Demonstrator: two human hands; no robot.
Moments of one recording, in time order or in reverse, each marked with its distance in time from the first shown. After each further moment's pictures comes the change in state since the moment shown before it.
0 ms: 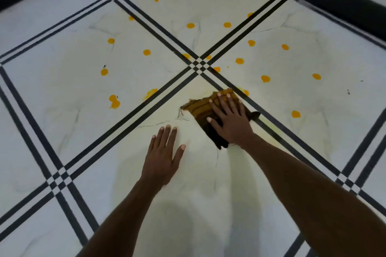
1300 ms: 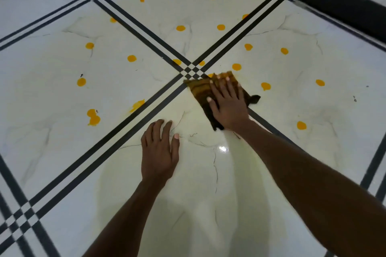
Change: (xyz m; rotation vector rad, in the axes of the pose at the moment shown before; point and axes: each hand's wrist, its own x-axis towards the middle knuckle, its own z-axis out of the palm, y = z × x) left_hand 0.081 0.006 0.021 0.020 0.347 -0.021; right_hand 0.092 0.021 -0.006 0.002 0.199 0.070
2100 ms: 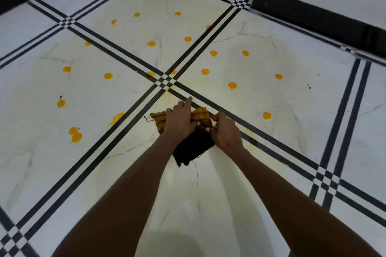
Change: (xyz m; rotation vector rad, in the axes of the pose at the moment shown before) left_hand 0.098 0.126 -0.001 0.031 -0.469 0.222; right_hand -0.104 0.004 -0.043 0.473 -0.093 0.490
